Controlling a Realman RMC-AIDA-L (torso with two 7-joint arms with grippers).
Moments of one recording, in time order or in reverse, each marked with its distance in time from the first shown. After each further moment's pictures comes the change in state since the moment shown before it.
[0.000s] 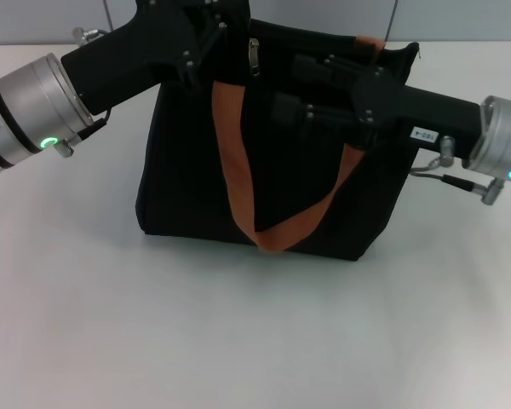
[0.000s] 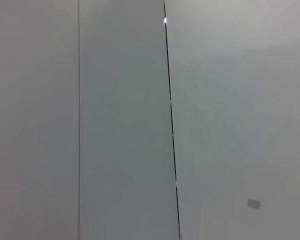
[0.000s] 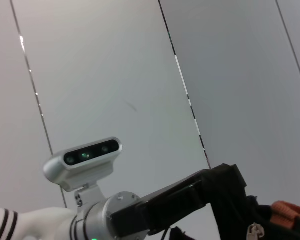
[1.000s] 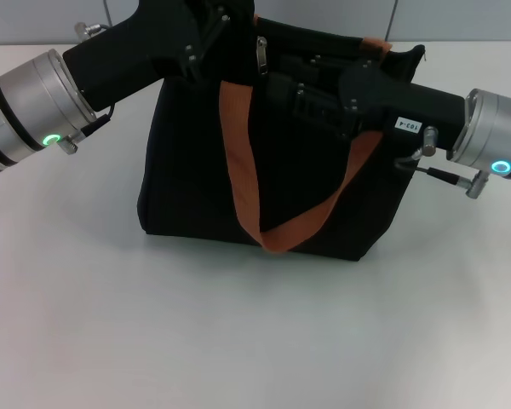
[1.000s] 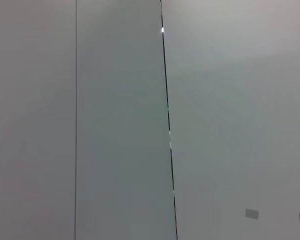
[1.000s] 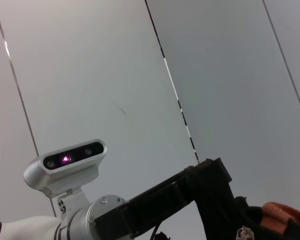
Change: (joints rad) left arm -0.008 0.000 -0.001 -0.015 -0.018 0.014 0.009; right arm 0.027 0.001 -0.003 0.046 0.026 0.046 -0.012
